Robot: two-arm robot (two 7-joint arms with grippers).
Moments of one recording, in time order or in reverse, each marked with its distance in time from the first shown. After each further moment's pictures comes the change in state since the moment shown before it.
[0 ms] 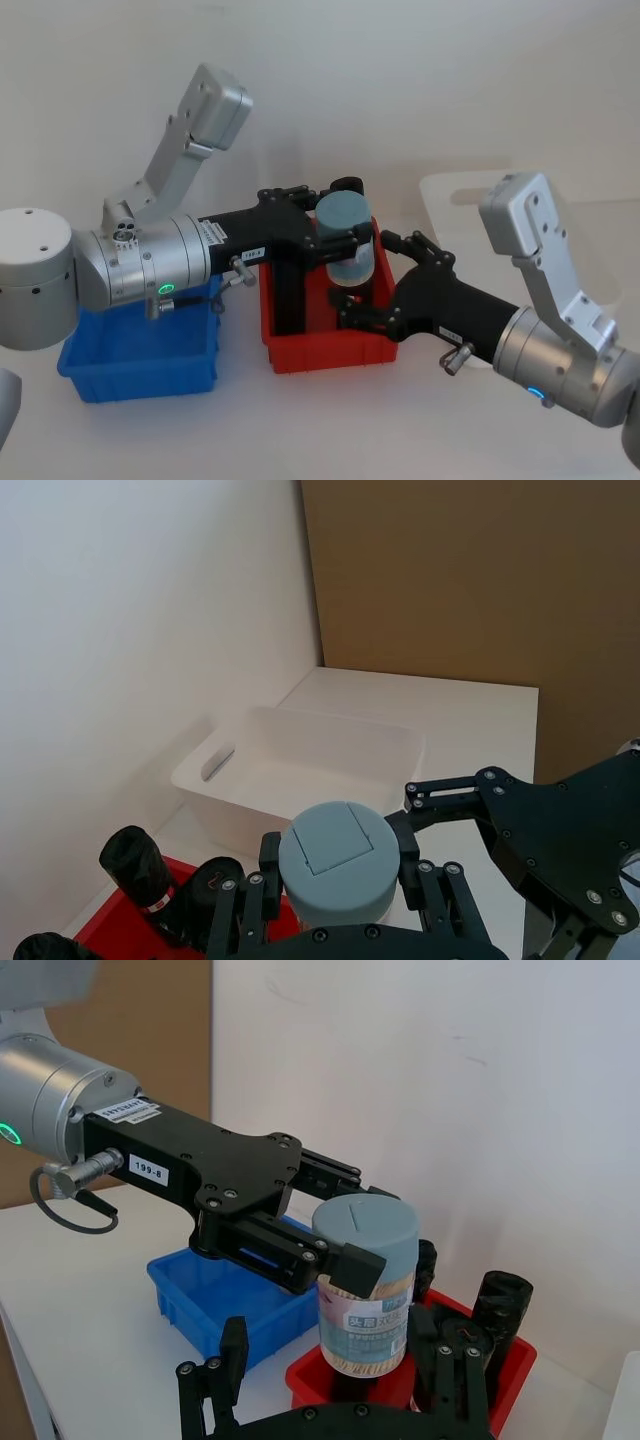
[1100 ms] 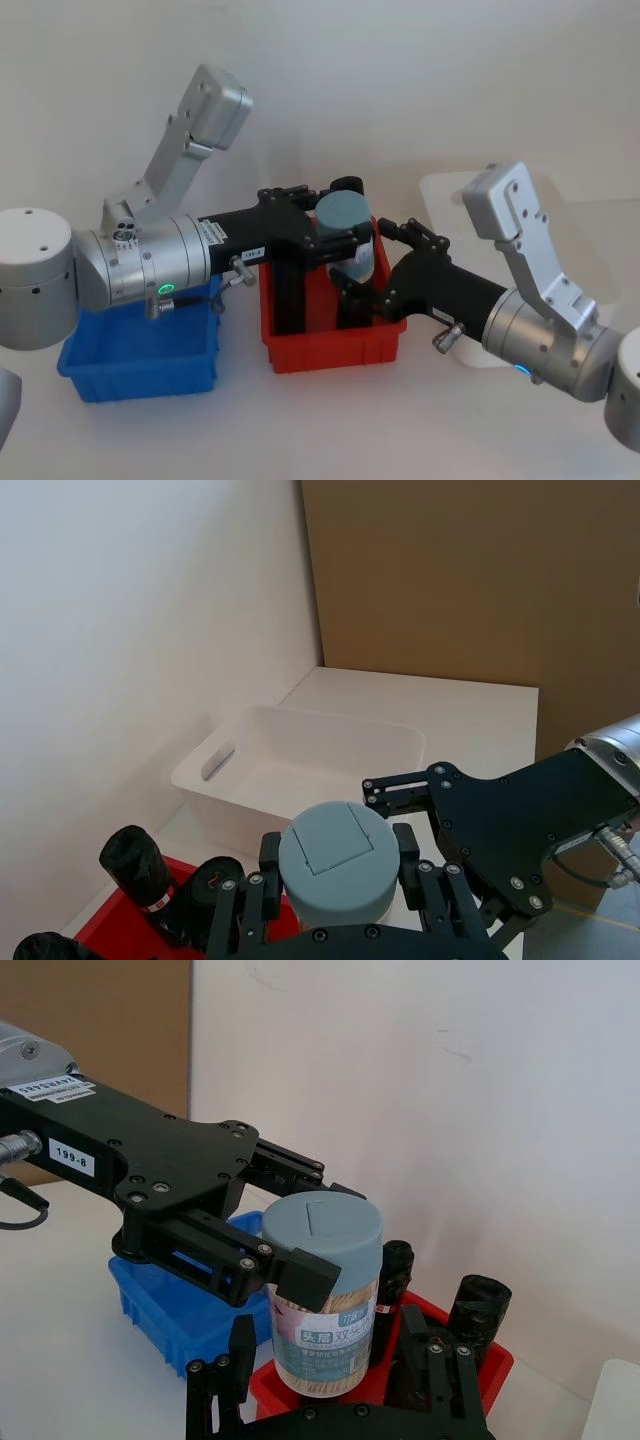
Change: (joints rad) left arm 0.000 0.000 0.000 0.000 0.000 0.000 0.000; right arm 0.073 -0.024 -0.010 0.105 -0.040 -0.037 -0.001
